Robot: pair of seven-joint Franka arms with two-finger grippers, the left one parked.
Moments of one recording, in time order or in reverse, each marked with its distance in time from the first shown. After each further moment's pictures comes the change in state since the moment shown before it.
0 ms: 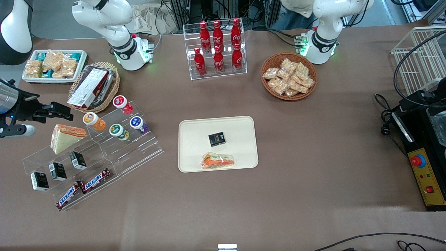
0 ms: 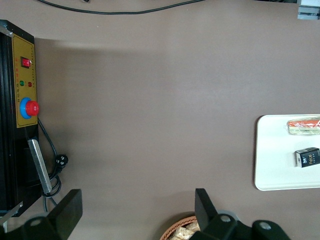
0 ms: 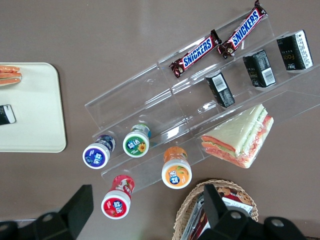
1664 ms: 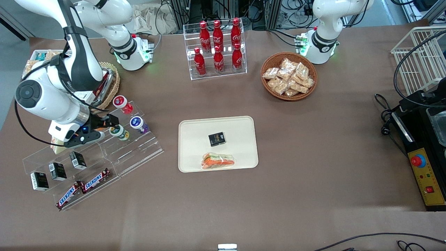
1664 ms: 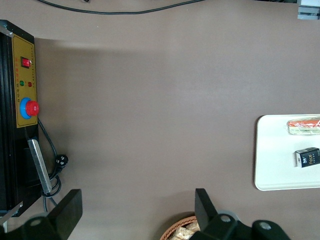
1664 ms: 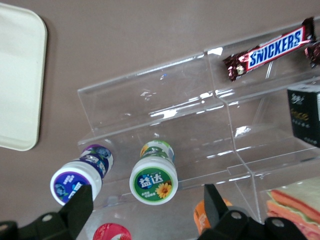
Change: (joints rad) arm 0.050 -0.041 0.061 -0.552 0.000 0.524 -0.131
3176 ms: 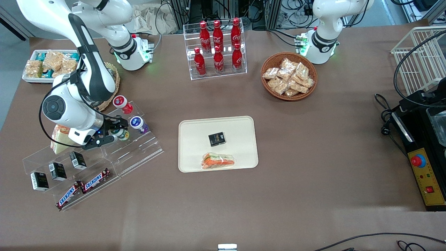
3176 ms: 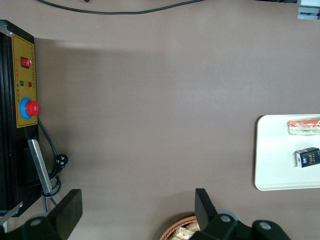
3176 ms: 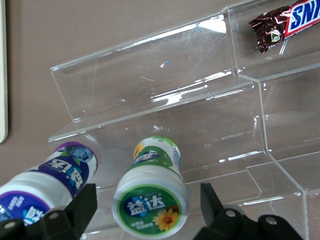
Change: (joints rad) arm 0.001 0.081 0.000 -0.086 0.000 0.108 -0.001
